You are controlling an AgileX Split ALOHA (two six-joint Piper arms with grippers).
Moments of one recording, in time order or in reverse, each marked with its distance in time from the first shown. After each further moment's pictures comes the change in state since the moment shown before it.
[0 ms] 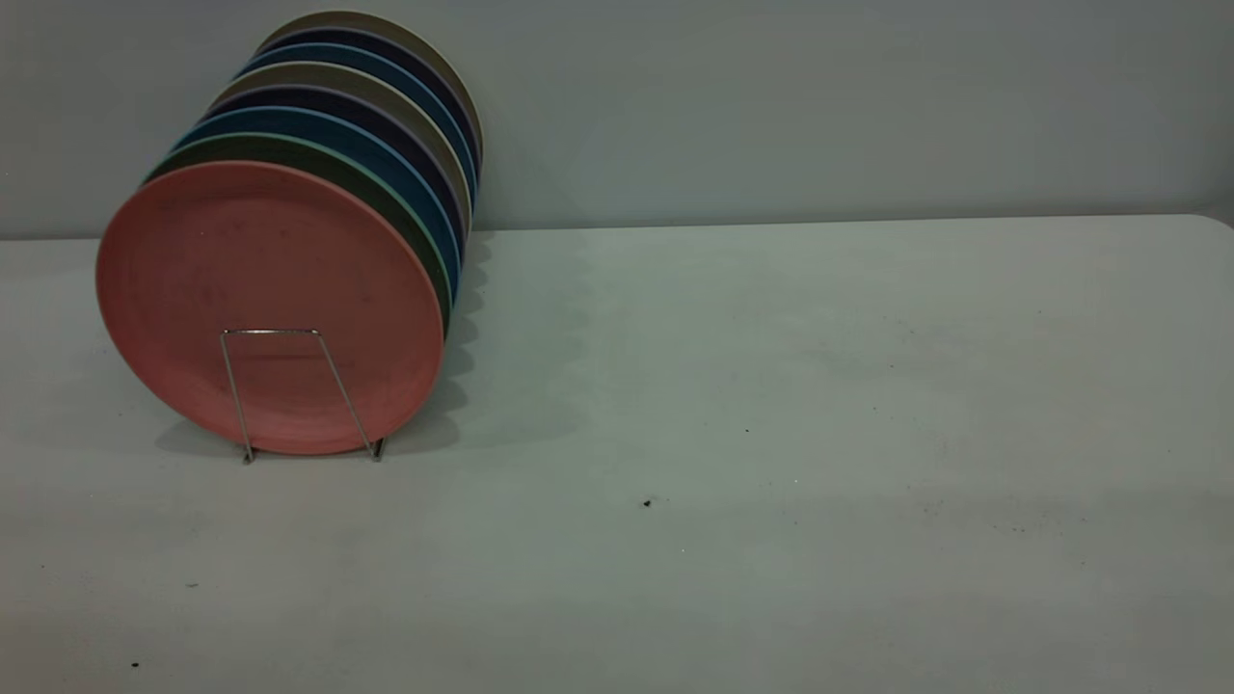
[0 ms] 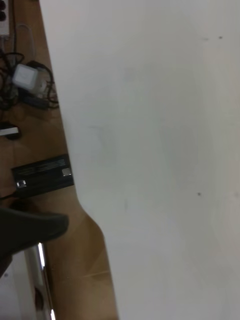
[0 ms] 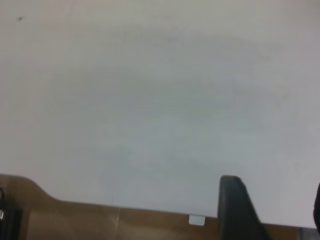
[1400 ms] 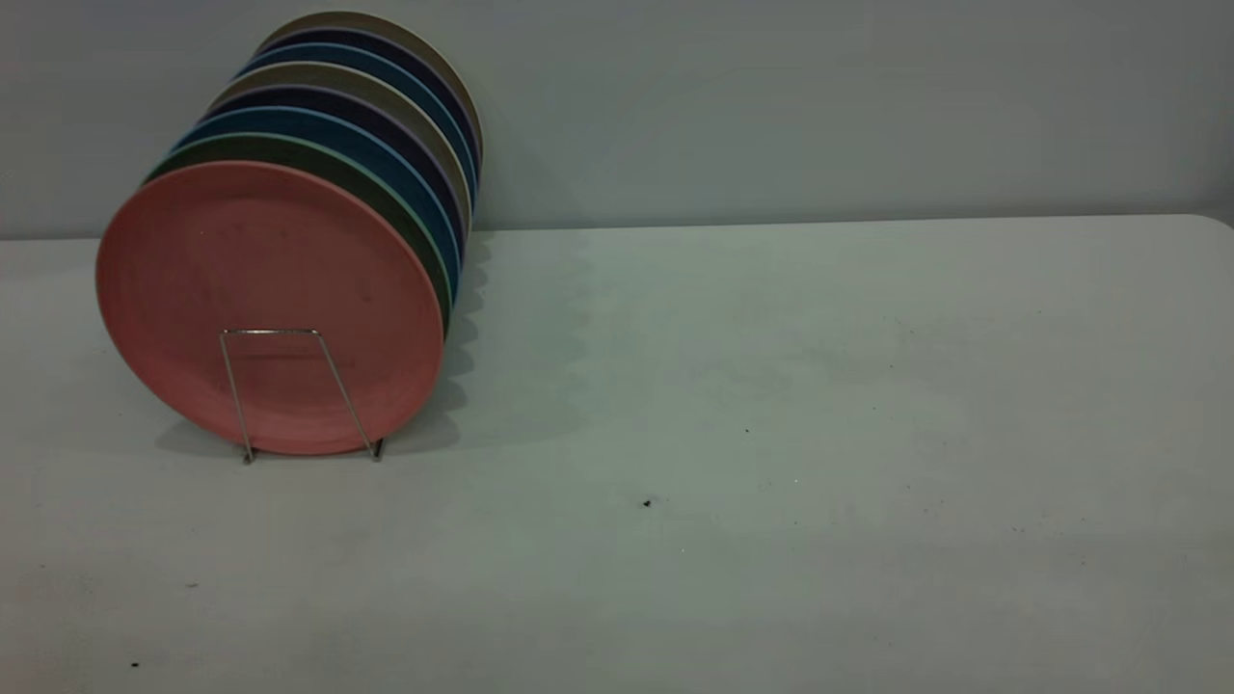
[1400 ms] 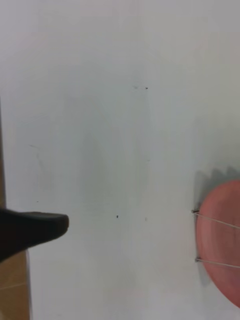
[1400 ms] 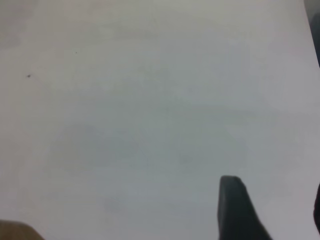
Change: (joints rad) left arm 0.118 -0.361 0.011 0.000 0.004 0.000; right arm -0.013 -0.215 0.000 0.001 0.010 0.000
